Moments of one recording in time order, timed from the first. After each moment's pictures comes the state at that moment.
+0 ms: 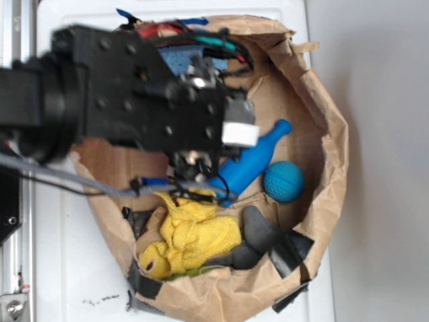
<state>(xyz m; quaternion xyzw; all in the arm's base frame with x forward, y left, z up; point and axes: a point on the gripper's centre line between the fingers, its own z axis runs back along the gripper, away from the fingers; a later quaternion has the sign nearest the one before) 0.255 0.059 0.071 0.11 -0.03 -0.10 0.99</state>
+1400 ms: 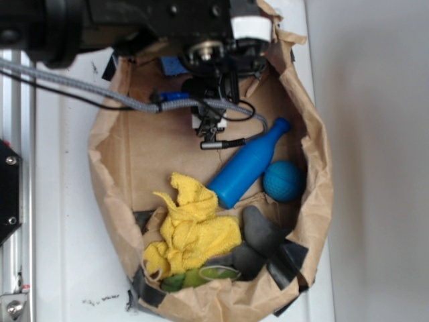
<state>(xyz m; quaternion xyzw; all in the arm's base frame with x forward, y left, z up) 0.274 0.094 0.074 0.09 -0.07 0.00 0.99</state>
